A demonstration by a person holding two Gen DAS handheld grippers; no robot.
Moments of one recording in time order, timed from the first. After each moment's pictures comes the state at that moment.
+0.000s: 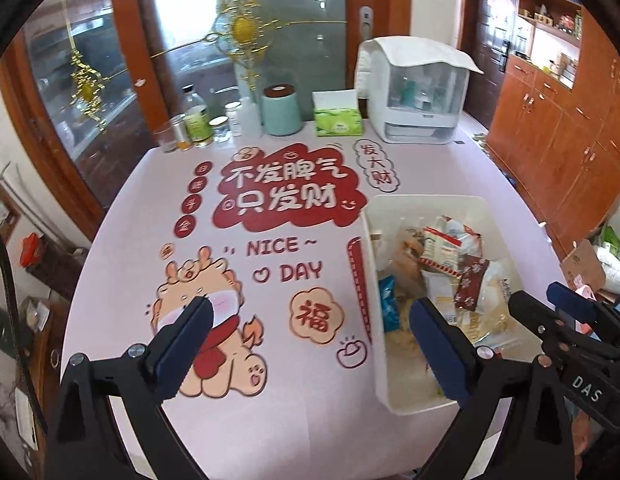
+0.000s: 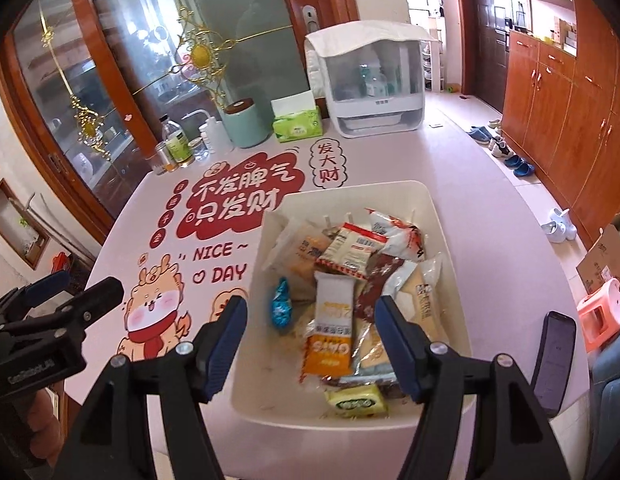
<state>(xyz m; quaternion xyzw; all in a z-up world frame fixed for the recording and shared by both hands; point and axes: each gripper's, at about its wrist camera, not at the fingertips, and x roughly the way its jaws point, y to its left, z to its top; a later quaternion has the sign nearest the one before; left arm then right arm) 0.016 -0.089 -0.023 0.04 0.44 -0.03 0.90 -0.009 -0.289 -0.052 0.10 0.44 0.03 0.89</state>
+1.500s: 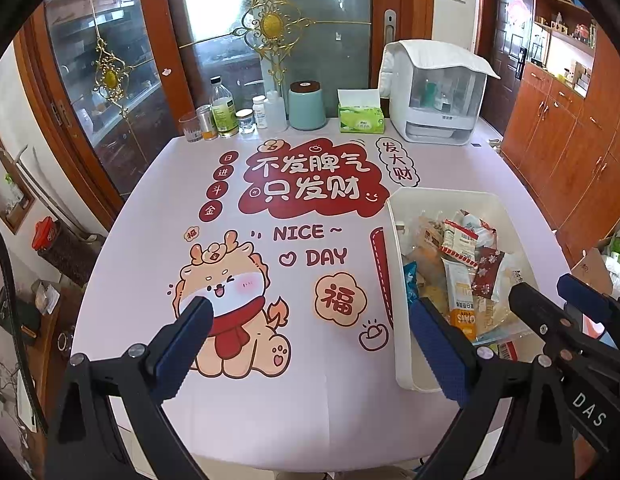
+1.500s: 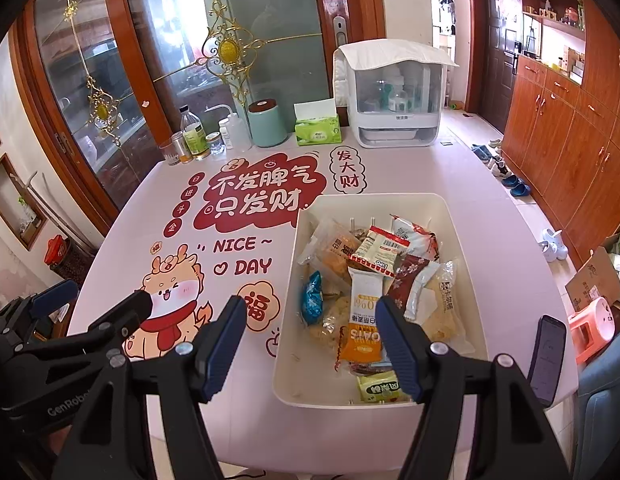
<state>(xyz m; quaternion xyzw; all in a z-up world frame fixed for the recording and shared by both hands) -0.010 -0.064 -0.024 0.03 0.44 0.00 0.90 -0.029 -0.235 -0.029 0.06 0.43 0.02 0.90</state>
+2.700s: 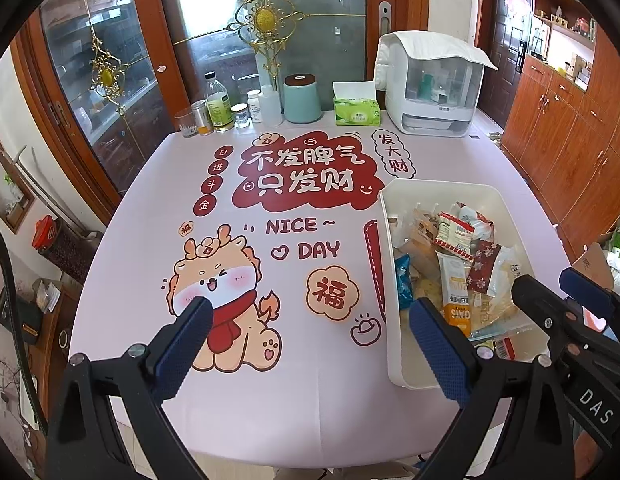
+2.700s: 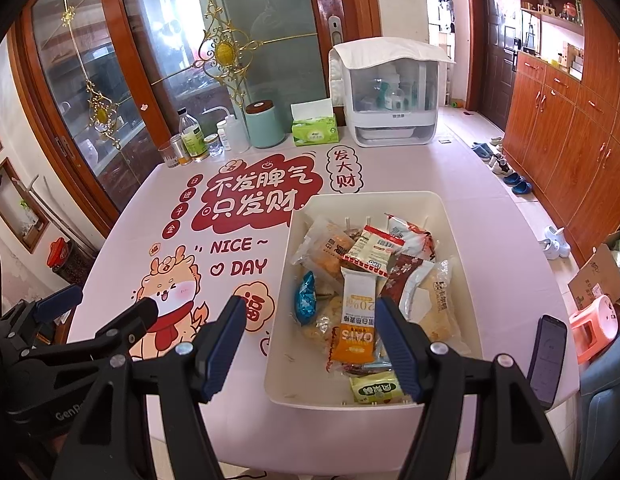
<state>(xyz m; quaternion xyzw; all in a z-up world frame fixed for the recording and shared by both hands) -0.010 -0.069 -0.030 0.03 0.45 0.00 0.89 -0.029 -0.238 -0.029 0.06 0.43 0.02 0.90</state>
